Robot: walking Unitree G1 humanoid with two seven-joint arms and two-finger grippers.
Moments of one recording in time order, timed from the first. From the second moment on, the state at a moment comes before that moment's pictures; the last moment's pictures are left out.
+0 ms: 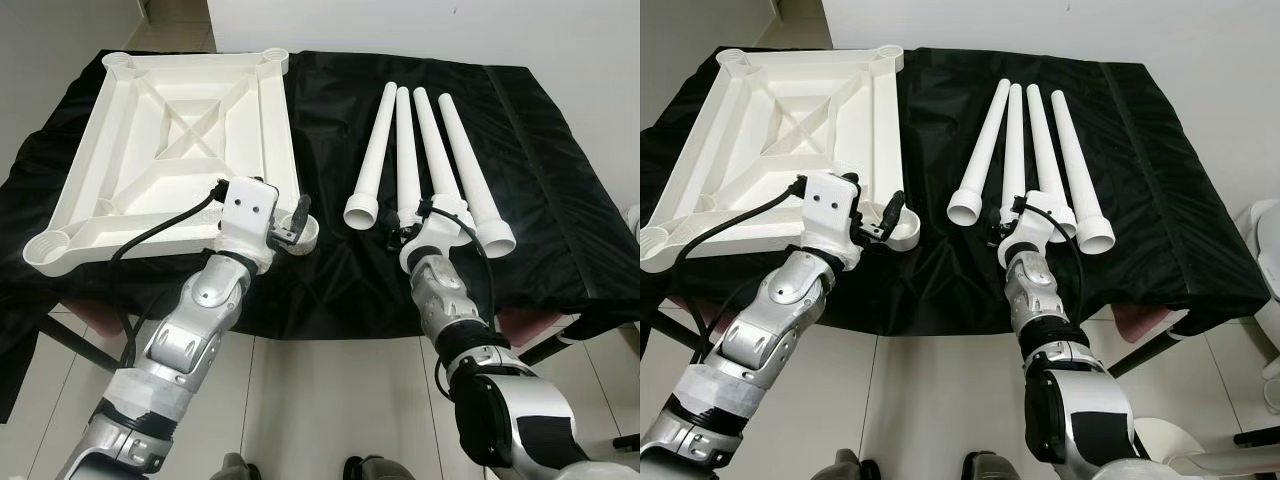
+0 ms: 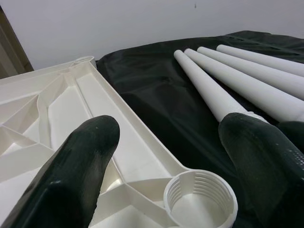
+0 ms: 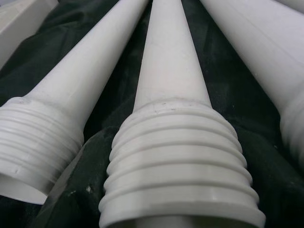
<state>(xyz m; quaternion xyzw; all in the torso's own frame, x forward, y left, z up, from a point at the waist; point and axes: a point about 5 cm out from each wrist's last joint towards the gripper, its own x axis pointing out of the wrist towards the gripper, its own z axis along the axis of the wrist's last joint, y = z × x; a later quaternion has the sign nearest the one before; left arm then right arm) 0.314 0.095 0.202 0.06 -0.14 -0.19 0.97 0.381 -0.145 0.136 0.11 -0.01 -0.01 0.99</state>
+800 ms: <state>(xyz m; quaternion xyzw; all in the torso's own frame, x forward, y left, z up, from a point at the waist) 0.326 0.099 0.229 0.00 -0.11 -0.34 0.93 0.339 -0.152 0.166 -0.06 -0.23 0.07 0.97</state>
